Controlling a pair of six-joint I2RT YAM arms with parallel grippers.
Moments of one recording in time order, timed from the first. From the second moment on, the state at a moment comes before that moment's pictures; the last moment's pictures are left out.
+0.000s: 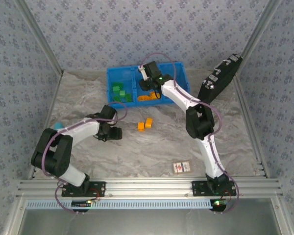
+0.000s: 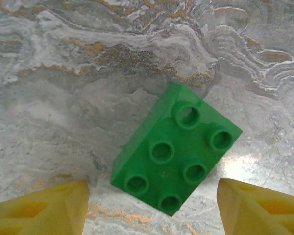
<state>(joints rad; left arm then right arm) -0.42 1.54 0.82 -0.59 0.01 -0.41 0.54 2.33 2.12 -0.54 0.07 -0.04</state>
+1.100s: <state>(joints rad) -0.45 1.63 0.91 -0.58 -0.05 -0.41 0.51 2.09 1.82 -0.48 0.02 -0.04</state>
